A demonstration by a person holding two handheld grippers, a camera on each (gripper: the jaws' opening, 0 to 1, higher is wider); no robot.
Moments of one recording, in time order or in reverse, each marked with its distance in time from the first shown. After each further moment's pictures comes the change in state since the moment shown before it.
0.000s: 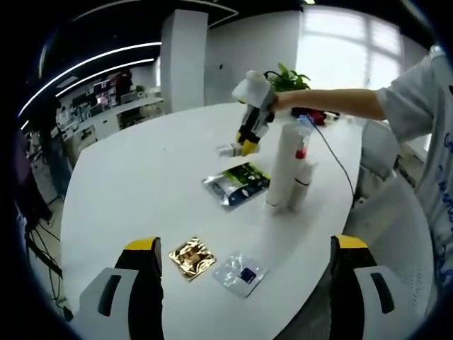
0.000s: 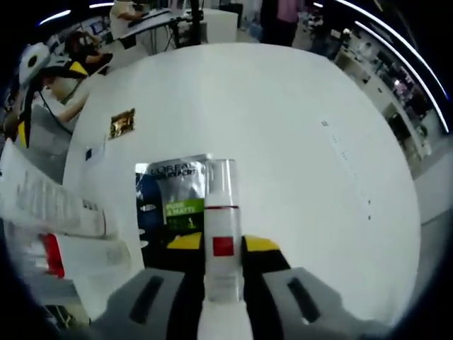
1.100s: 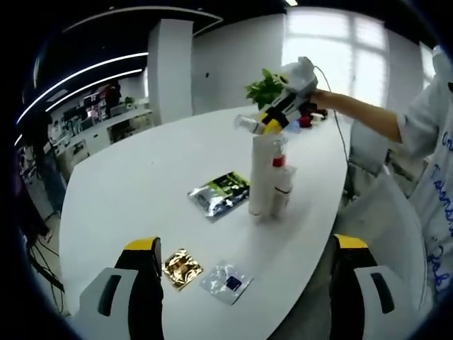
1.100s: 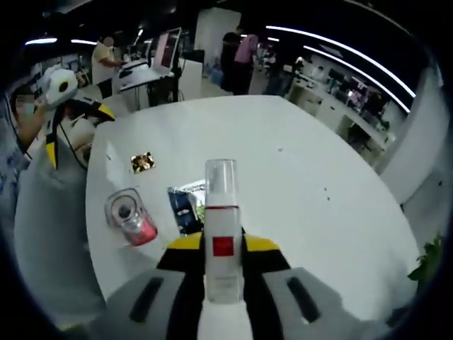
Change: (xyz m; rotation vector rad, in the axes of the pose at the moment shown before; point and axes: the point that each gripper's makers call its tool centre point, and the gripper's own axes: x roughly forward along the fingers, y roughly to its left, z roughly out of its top) left arm -0.005 -0.030 0.016 0.067 -0.039 -0.050; right arm -0.121 0.054 -0.023 0.142 -0.308 -0.213
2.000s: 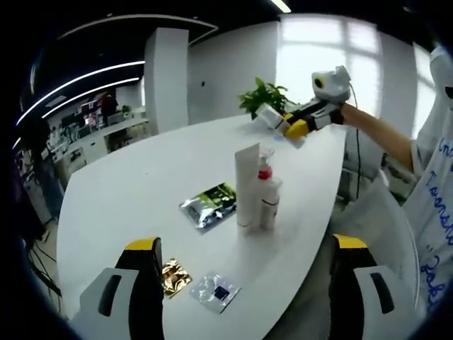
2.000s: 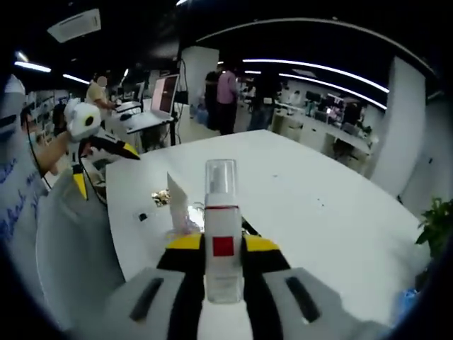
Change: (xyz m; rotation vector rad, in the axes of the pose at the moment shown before) left arm -0.001 -0.020 0.012 0.011 -0.052 -0.021; right arm -0.069 0.062 0.011 0.124 -0.258 -0.082
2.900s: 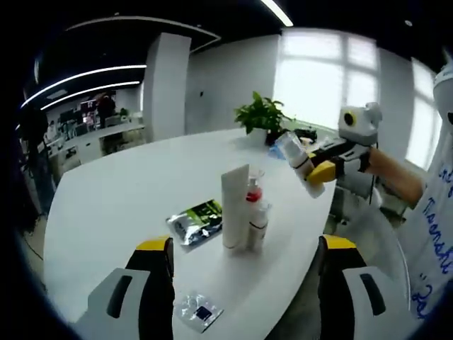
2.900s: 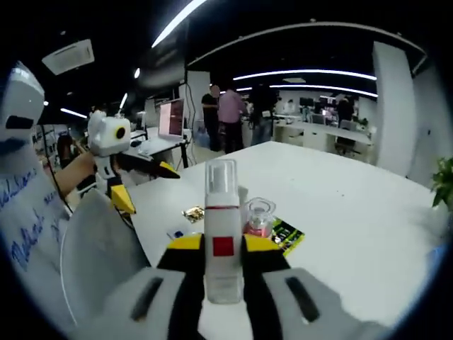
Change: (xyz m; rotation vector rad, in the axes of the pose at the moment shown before) left arm 0.016 -0.018 0.029 -0.069 -0.109 -0.042; right arm -0.002 0.078 -0.008 0.145 -0.119 0.044
